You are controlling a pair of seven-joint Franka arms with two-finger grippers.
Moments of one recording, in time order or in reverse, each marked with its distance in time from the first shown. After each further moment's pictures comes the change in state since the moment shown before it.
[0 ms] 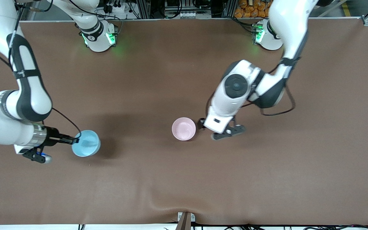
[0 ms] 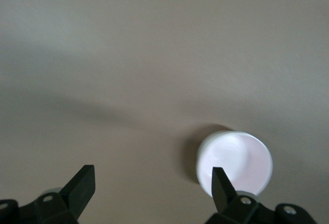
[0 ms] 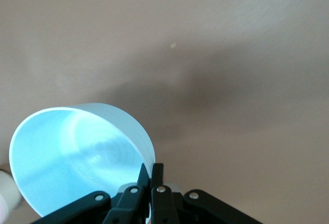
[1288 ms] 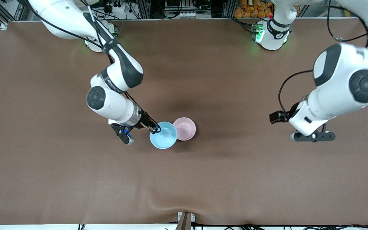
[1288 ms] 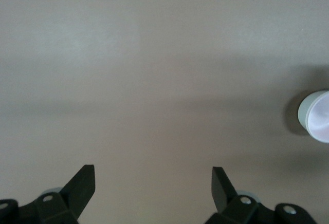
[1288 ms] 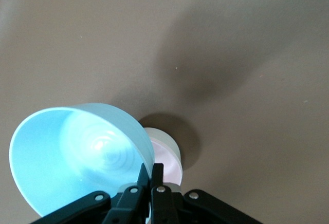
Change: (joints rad) left arm 0.327 -0.234 -0.004 0.003 -0.057 -0.382 0.583; right arm 0.391 0.044 0.136 -0.044 0.000 0.353 0.931
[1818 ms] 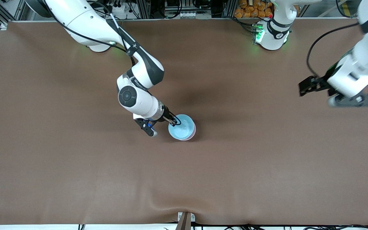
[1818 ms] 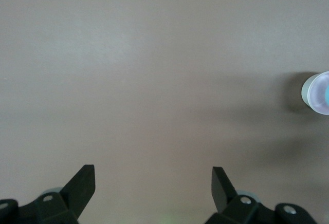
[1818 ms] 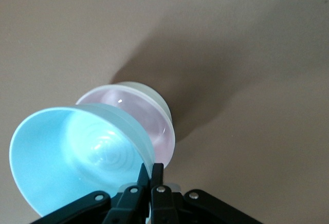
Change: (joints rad) left arm 0.028 -0.220 0.063 0.002 0.000 -0.162 0.089; right arm 0.116 0.074 -0.002 -0.001 0.000 0.030 0.042
